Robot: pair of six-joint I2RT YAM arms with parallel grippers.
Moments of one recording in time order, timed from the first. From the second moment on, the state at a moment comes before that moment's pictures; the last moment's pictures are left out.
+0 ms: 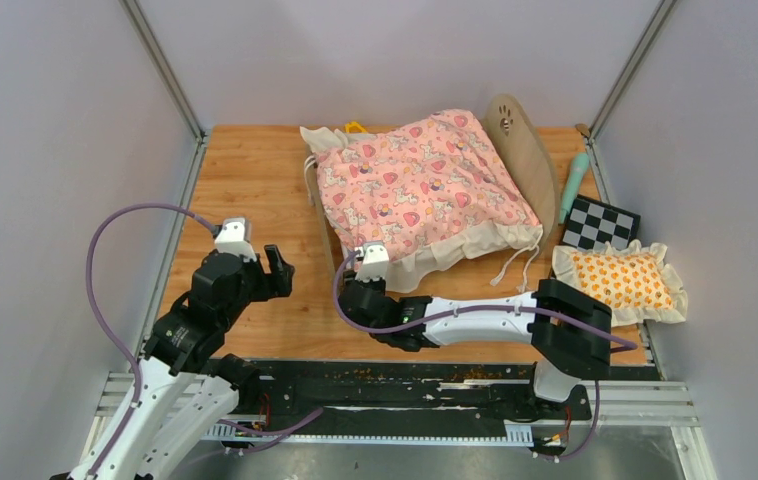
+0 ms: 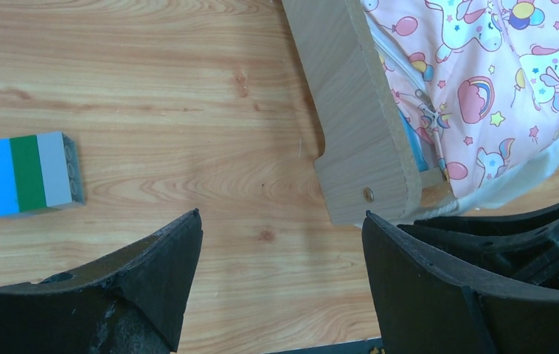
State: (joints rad) left arm -0.46 0.51 0.73 -0.71 -0.23 -0.41; right arm 1.30 1.67 1.01 0.00 0.65 0.80
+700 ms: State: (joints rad) left arm -0.46 0.51 0.72 -0.71 -0.22 -0.41; right arm 1.28 1.72 1.01 0.08 0.68 0.81
